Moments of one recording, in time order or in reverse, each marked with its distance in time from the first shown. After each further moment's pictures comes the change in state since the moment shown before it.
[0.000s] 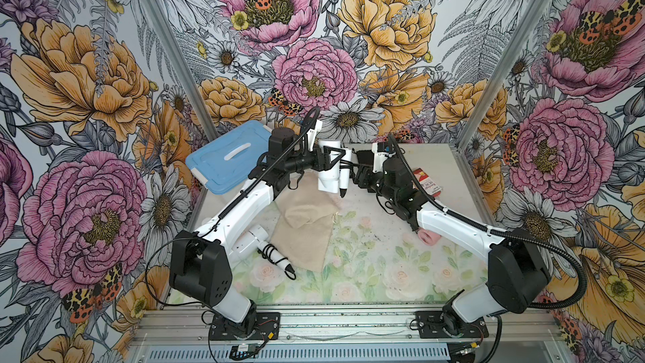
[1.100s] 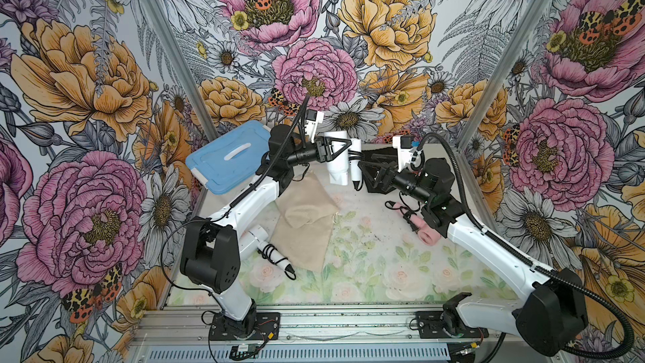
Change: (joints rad) left arm 0.011 0.097 0.020 0.392 0.233 -0.319; right arm -0.143 -0.264 -0.105 0.134 -0.460 -0.079
